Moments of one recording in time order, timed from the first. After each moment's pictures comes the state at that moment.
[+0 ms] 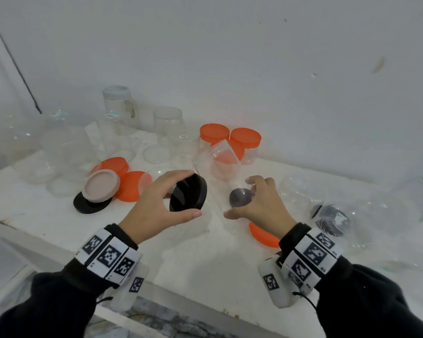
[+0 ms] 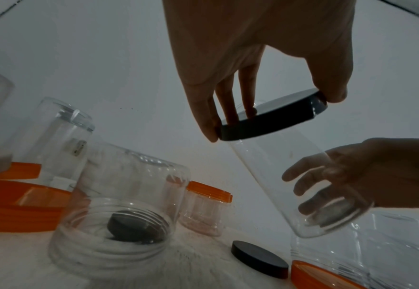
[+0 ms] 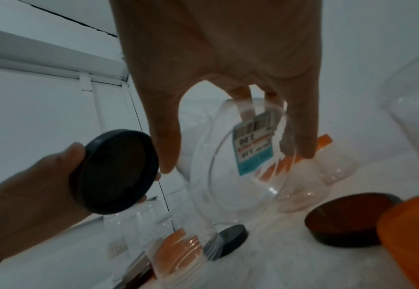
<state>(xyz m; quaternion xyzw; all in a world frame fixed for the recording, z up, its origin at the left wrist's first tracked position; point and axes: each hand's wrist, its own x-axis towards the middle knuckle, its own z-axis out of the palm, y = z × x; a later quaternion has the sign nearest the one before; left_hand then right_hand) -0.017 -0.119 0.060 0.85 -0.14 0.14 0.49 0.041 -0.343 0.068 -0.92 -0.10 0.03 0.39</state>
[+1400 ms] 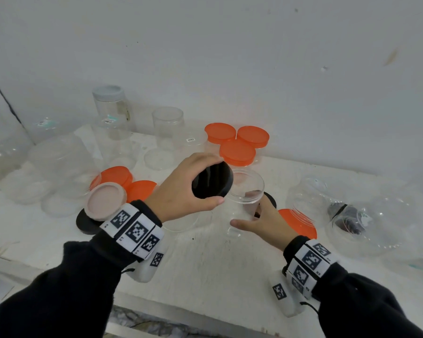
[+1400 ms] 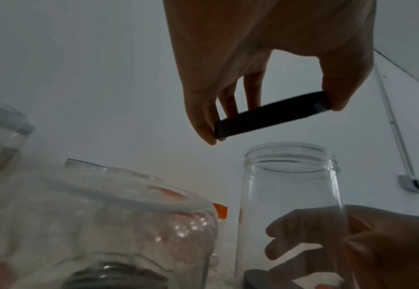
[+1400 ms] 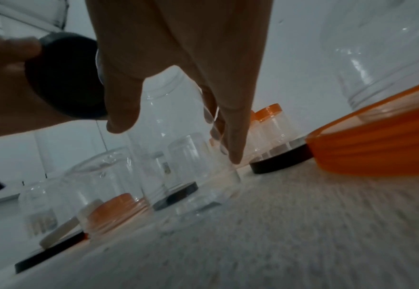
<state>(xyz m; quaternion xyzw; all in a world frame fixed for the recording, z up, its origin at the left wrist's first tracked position) 0.049 -0.088 0.081 0.86 -0.26 0.11 0.42 0.062 -0.310 0.013 -0.84 -0.08 0.10 0.52</state>
